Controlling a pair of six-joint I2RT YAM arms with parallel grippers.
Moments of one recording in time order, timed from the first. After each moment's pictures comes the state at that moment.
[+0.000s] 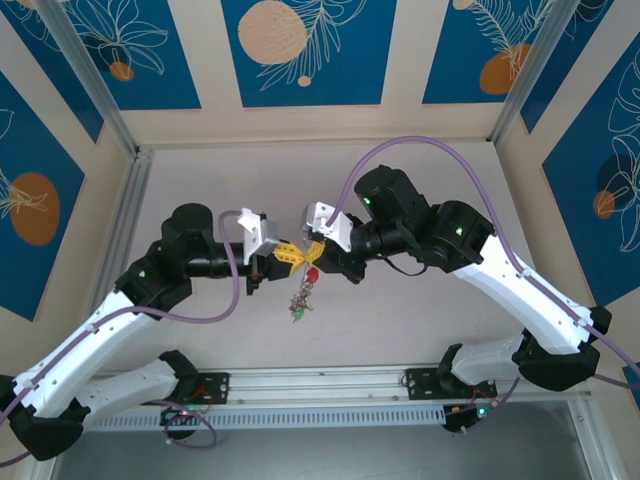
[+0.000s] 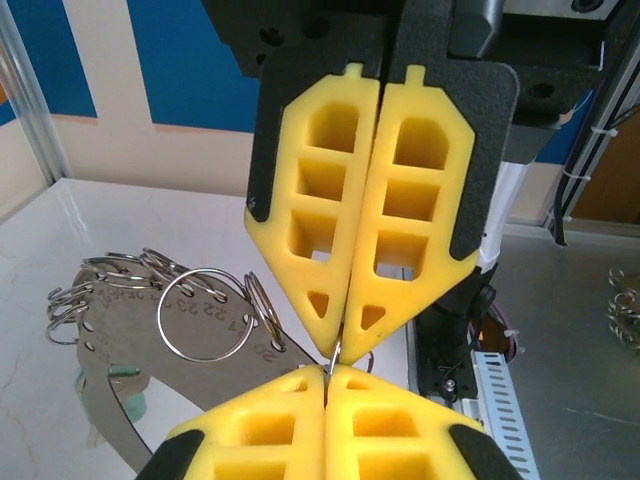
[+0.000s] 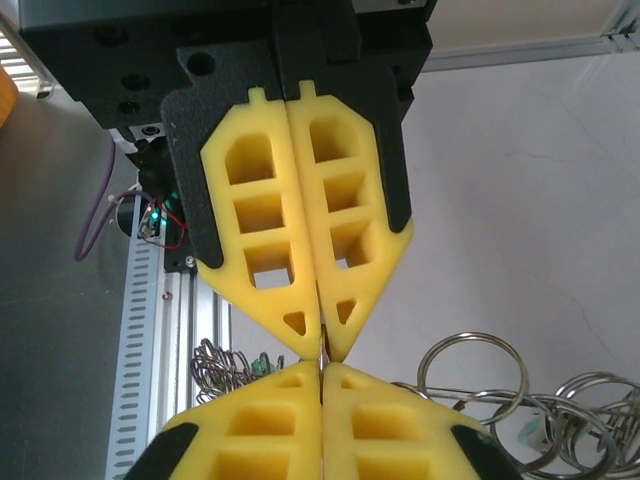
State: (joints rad) left arm -0.74 0.91 1.04 -0.37 0.70 0.11; right arm 0.96 1.28 1.66 -1.05 -0.39 -0.30
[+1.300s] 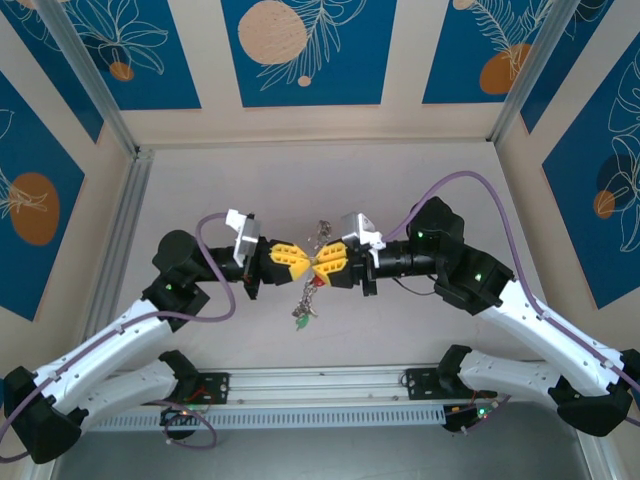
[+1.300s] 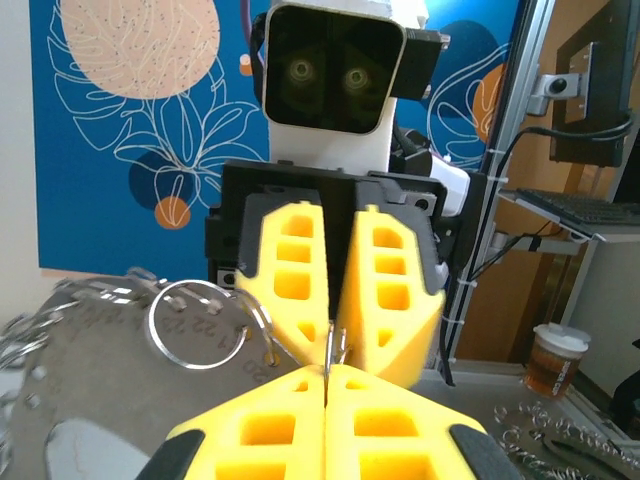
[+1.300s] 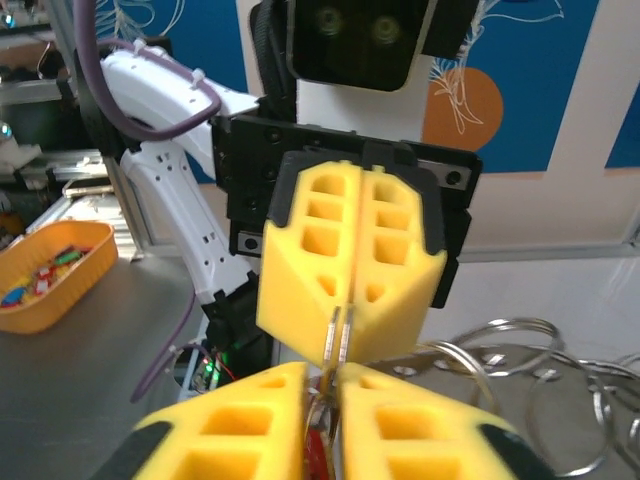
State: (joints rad) left arm -0.75 0.89 0.75 0.46 0.88 -0.39; right arm 0.88 0.95 1.13 -0.36 -0.67 -0.10
